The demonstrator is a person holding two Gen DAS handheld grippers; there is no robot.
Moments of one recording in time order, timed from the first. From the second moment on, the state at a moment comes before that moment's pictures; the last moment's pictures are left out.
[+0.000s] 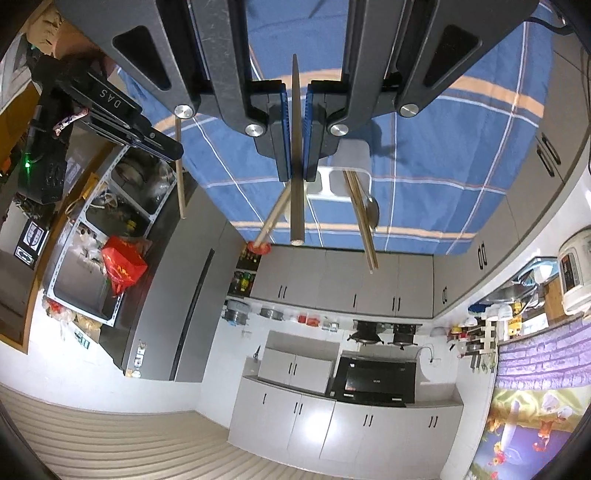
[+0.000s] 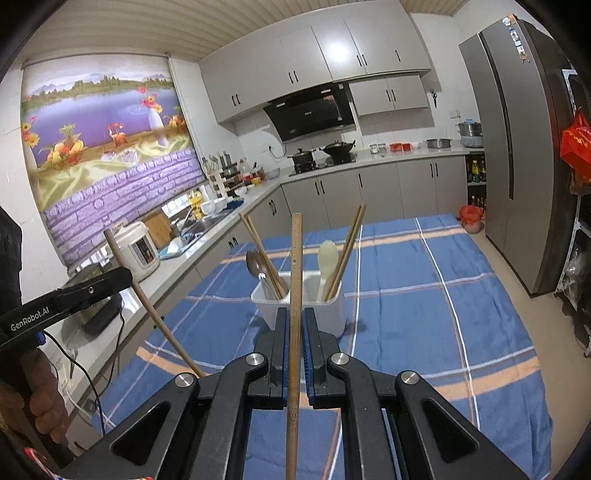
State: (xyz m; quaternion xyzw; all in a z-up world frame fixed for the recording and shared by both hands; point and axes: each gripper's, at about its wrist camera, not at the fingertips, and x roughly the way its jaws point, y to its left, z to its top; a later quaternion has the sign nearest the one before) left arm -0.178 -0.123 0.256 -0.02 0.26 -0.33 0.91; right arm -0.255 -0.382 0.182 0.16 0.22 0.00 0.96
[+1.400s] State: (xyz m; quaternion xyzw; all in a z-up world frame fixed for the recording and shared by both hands) left arm 0.047 -0.210 0.213 0.03 0.28 -0.31 0.91; right arm -0.005 -0.411 0.173 0.11 0.14 -0.13 0.98
